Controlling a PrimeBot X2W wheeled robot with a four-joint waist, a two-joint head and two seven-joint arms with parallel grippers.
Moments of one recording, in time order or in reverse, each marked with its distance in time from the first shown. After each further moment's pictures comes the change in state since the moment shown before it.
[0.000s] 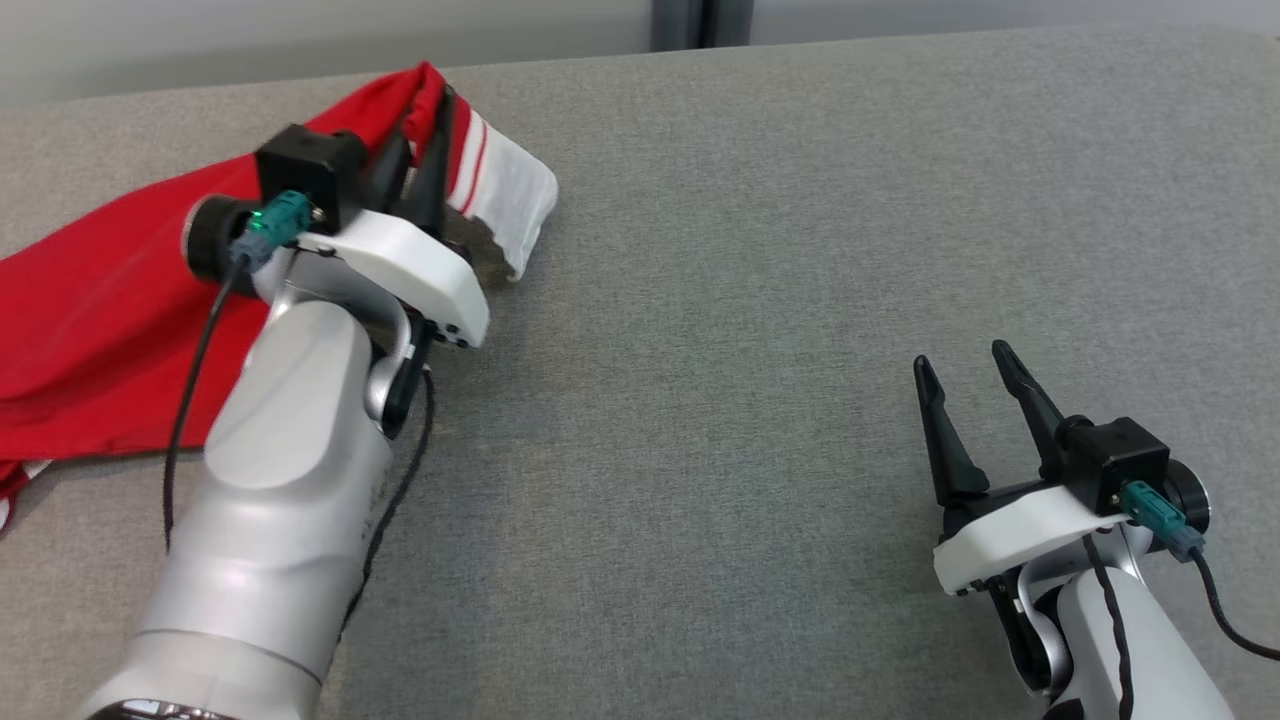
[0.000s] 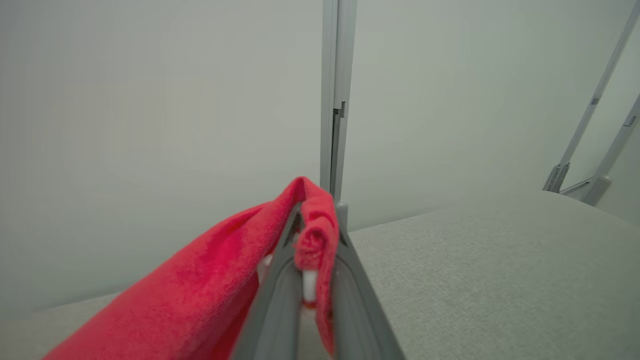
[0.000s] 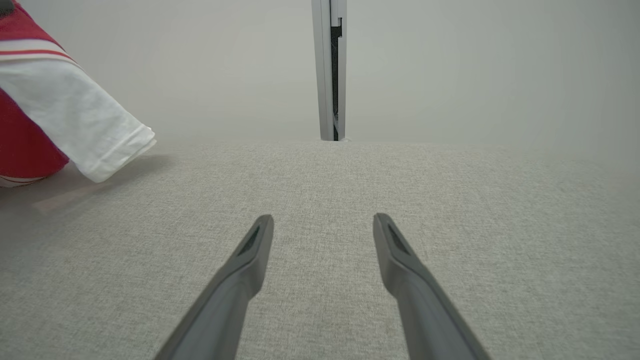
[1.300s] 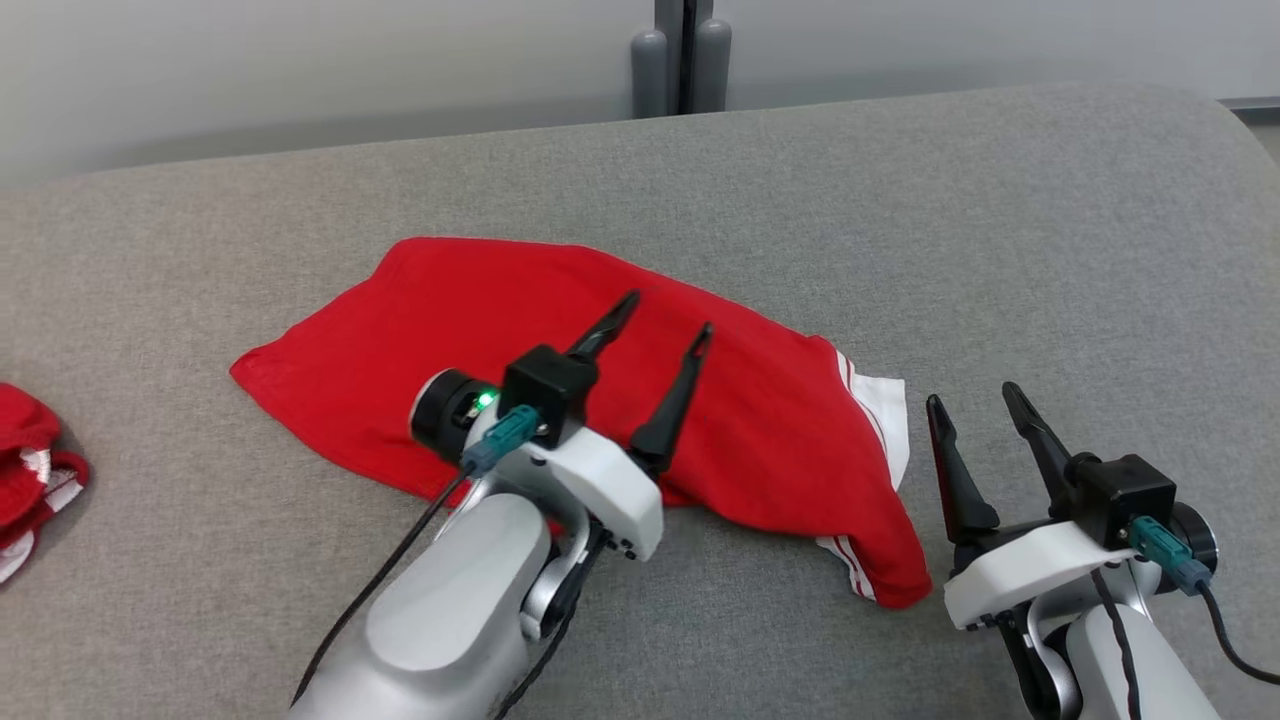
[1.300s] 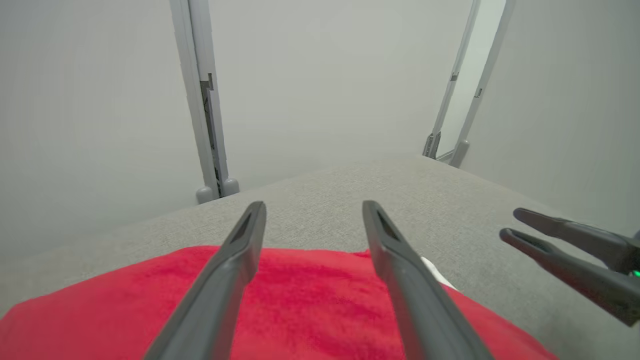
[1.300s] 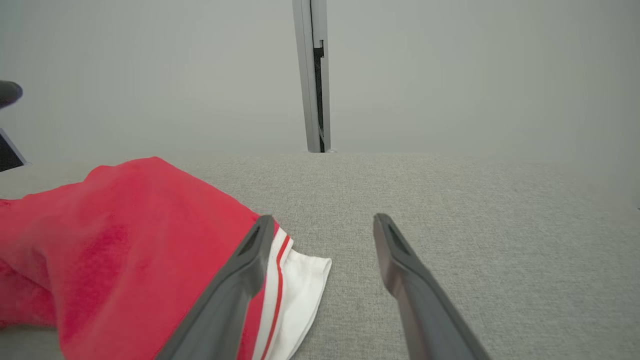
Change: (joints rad) left arm 0.220 -0.002 -0.541 -0.282 -0.294 0.164 -0.002; right arm 0.057 0.001 -0.018 0.006 0.009 0.000 0.000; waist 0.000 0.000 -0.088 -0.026
